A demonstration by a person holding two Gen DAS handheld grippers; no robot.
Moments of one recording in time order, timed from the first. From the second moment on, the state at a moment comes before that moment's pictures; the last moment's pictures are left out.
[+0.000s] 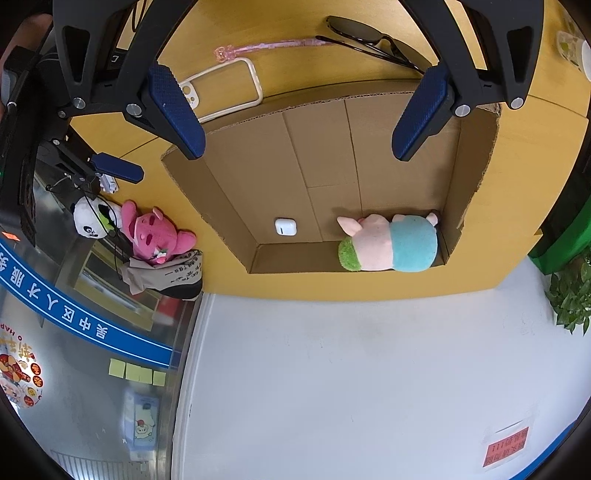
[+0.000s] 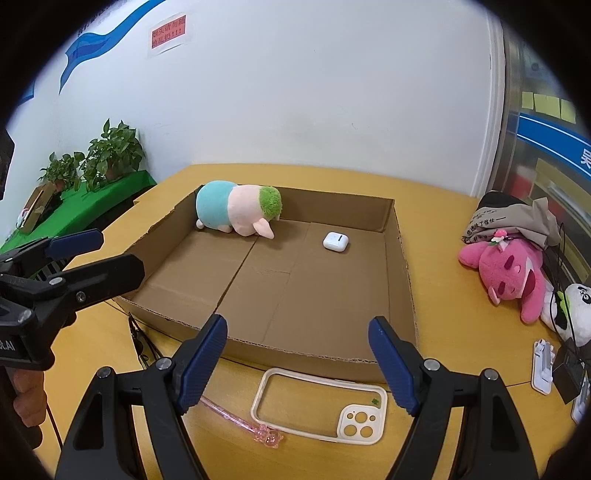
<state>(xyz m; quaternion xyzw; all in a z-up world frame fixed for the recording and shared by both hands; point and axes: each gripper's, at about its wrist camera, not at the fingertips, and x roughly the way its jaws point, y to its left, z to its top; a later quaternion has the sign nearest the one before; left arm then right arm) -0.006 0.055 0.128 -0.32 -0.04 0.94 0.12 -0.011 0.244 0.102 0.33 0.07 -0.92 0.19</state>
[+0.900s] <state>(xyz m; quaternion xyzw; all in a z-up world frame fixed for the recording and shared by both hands) -0.025 0.089 0.053 -0.42 -0.06 0.88 0.19 -0.034 0.333 0.011 0.43 0.03 -0.89 0.13</state>
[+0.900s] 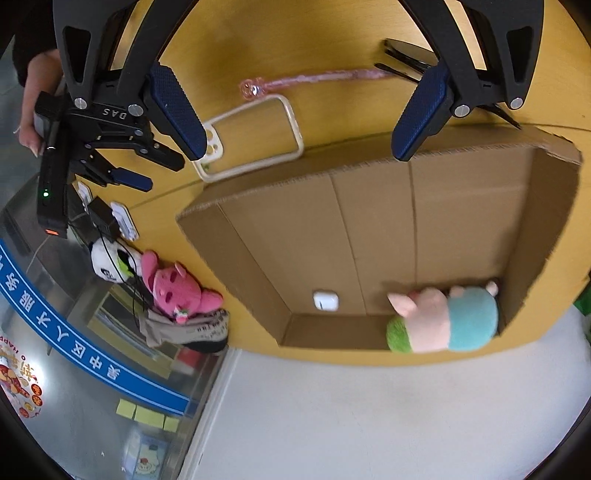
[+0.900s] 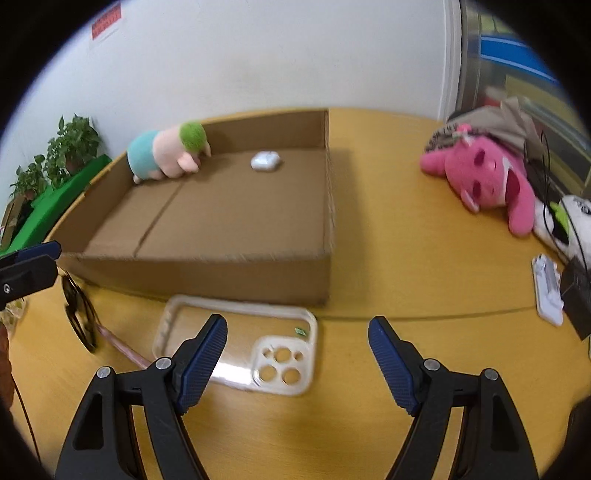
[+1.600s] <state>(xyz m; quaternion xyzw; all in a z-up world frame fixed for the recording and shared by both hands) -0.061 0.130 -0.033 -0.54 -0.05 0.82 0.18 -0.041 0.334 -0.040 0.46 0.03 -0.87 0.14</state>
